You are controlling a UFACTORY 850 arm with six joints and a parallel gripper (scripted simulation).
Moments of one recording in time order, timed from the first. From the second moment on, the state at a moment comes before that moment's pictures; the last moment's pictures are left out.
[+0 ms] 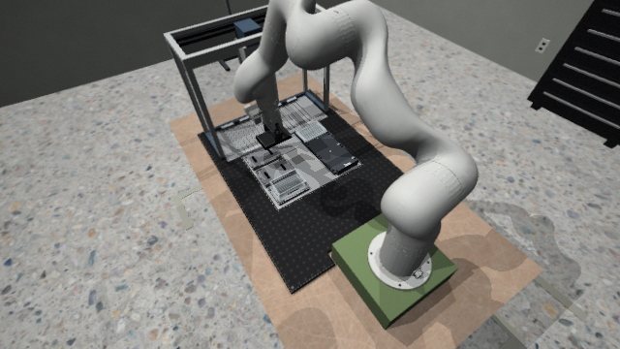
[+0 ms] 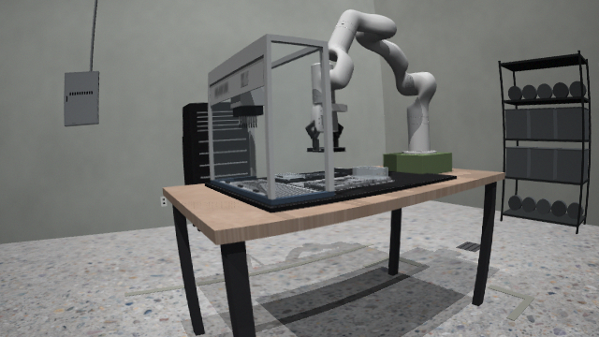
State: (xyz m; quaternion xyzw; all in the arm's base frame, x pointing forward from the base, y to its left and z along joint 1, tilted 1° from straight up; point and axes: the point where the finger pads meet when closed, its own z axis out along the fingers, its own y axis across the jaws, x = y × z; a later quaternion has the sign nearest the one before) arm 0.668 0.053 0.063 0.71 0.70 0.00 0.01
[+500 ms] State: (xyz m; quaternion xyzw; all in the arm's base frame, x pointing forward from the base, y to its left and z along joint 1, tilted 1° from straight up) arm 0.626 0.002 0.063 0.71 0.70 0.00 0.01
